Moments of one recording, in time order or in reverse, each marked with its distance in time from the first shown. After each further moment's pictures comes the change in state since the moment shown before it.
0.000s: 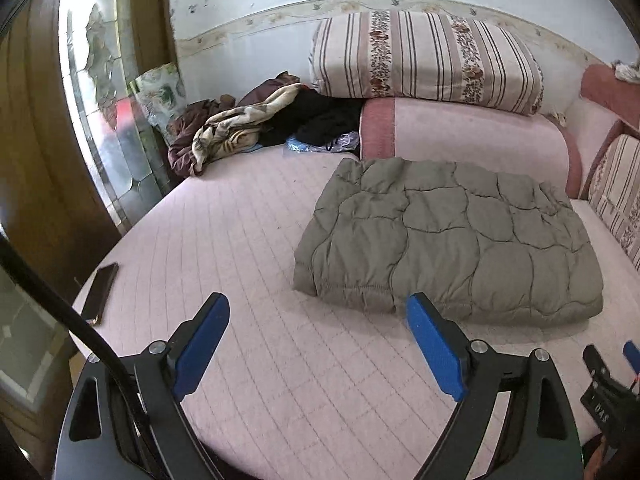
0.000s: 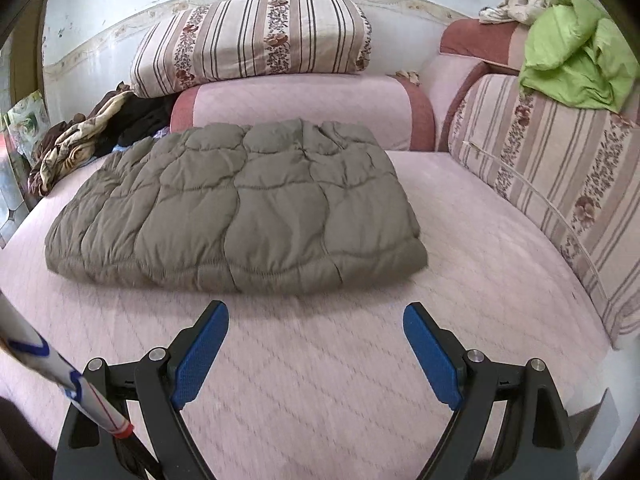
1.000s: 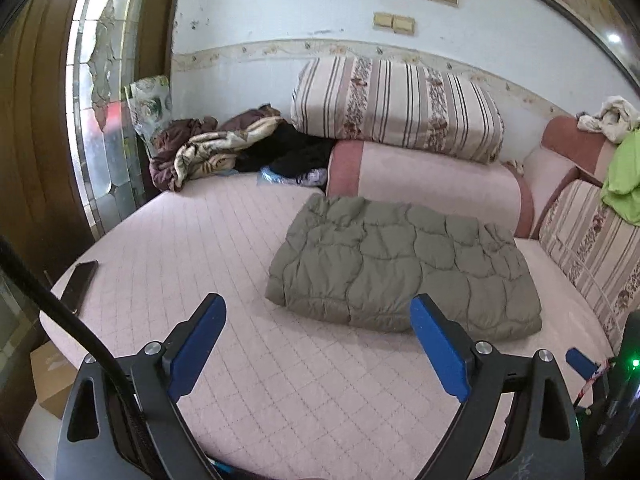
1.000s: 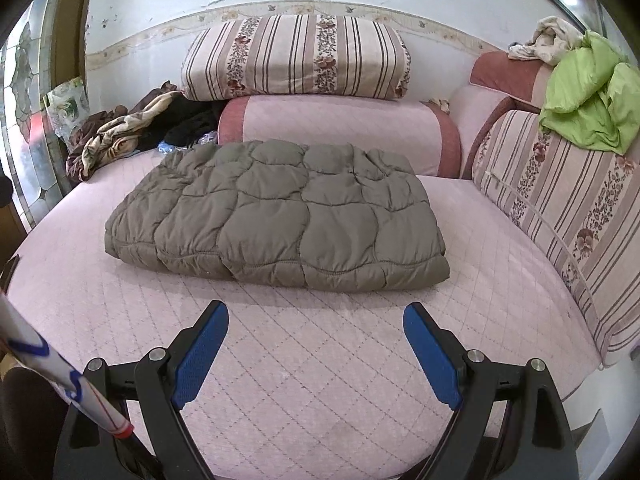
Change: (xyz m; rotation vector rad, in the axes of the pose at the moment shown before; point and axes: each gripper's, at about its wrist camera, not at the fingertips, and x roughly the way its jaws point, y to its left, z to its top) left arm -0.066 0.020 -0.015 -0.075 -0.118 -0.168; right arm -0.065 0.052 0.002 -0.104 -0.063 0.067
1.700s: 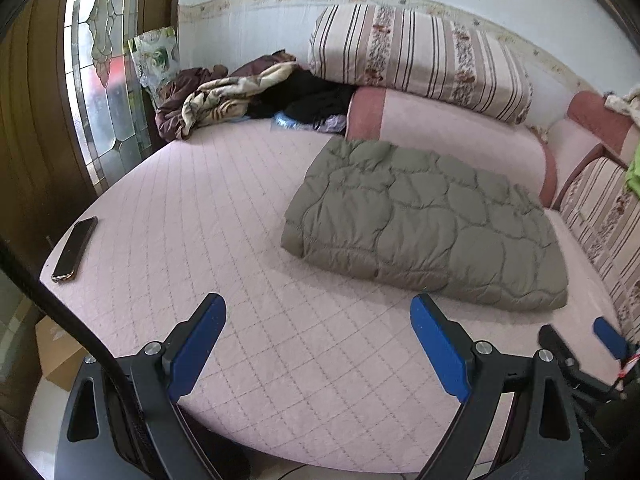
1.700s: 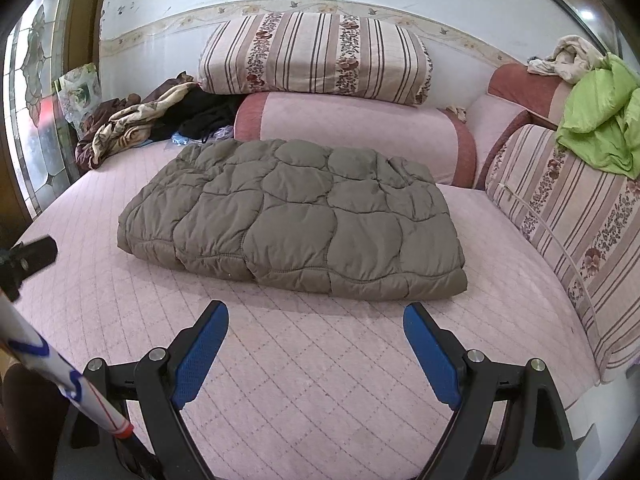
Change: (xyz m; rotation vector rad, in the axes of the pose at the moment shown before) left arm 0.052 0.017 -0.023 -0.023 0.183 0.059; right arm 0.009 0.030 0.009 -0.053 0.015 0.016
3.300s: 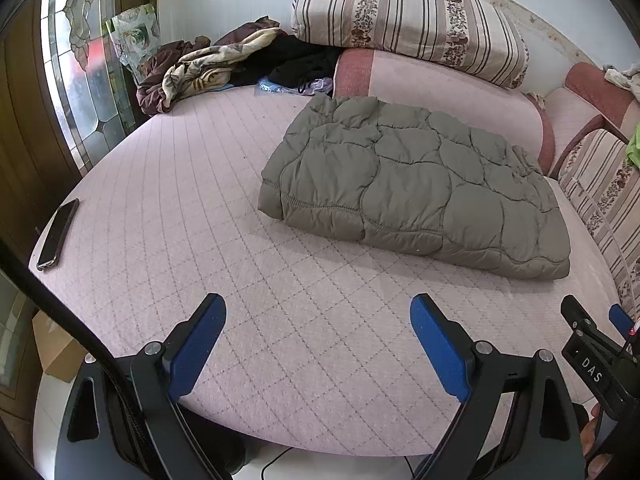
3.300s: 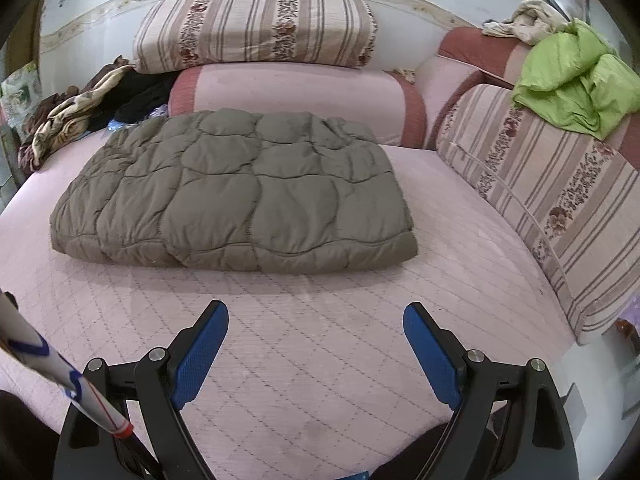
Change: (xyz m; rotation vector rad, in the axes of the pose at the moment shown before) left arm 0.023 -0.018 -0.012 0.030 0.109 -0.030; right arm 0.023 -0.043 -0.006 0.098 0.112 -0.195
